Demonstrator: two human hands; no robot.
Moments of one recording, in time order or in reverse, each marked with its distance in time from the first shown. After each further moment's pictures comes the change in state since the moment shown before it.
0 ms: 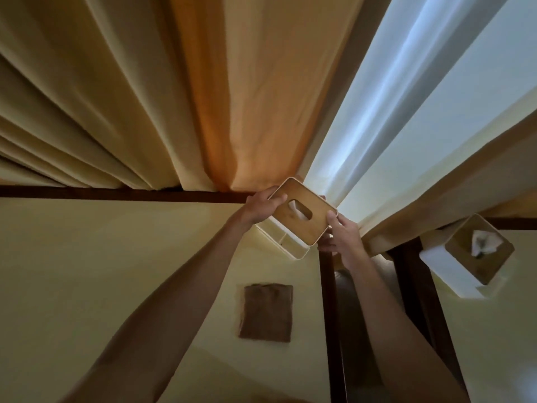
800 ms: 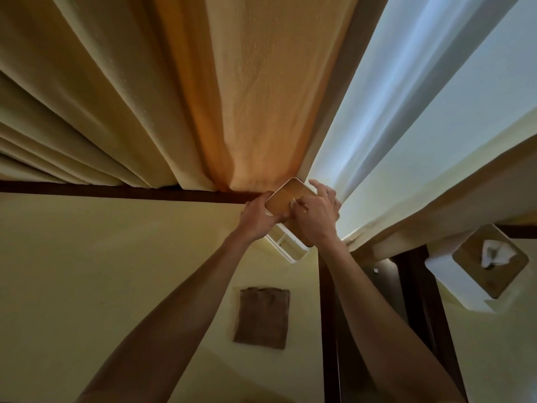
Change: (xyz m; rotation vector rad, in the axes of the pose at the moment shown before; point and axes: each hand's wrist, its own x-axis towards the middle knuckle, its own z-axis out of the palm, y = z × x) left_hand -0.012 -0.002 0.026 0.168 0.230 0.071; right_hand 0.030 -0.039 0.051 -0.799 0.109 -0.513
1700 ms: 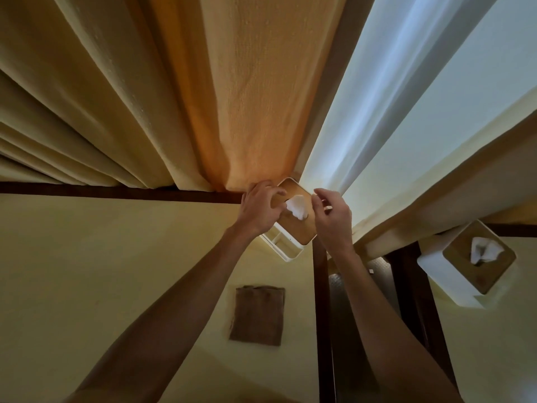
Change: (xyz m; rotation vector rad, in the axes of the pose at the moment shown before) left_hand -0.017 0.044 -0.014 0.205 0.111 0.213; right_hand -0.028 0.022 -0.029 0.434 0.248 -0.069
